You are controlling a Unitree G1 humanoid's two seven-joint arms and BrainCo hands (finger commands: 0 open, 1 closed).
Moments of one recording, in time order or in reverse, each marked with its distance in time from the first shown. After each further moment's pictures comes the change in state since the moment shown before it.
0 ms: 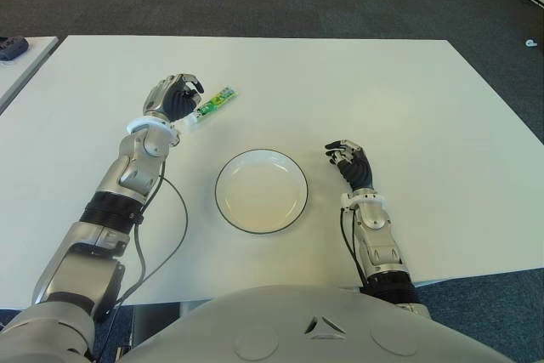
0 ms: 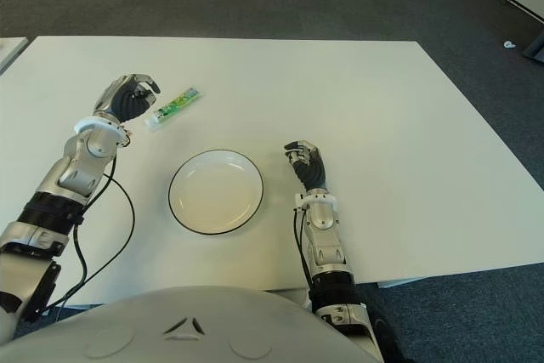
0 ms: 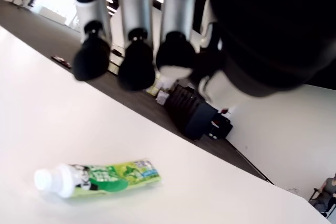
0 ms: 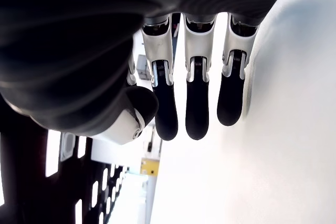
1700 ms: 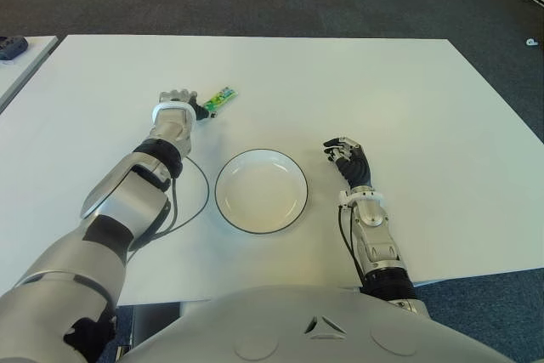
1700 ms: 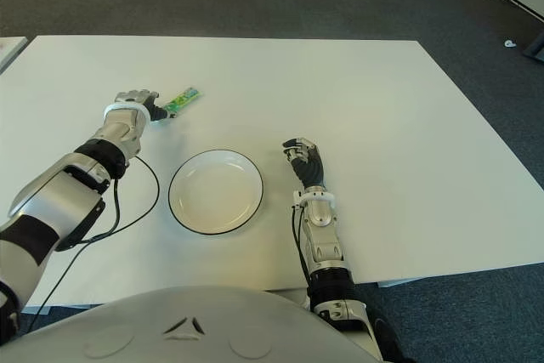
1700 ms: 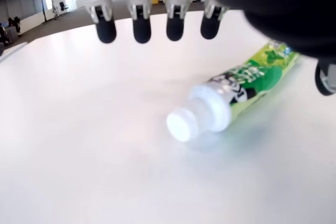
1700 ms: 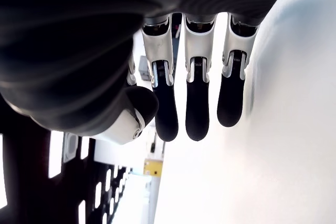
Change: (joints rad) left arm -0.508 -0.165 -0.409 0.893 0.356 0.250 -0.136; right arm -0.024 0.006 0.003 0.021 0.000 -0.021 -0.007
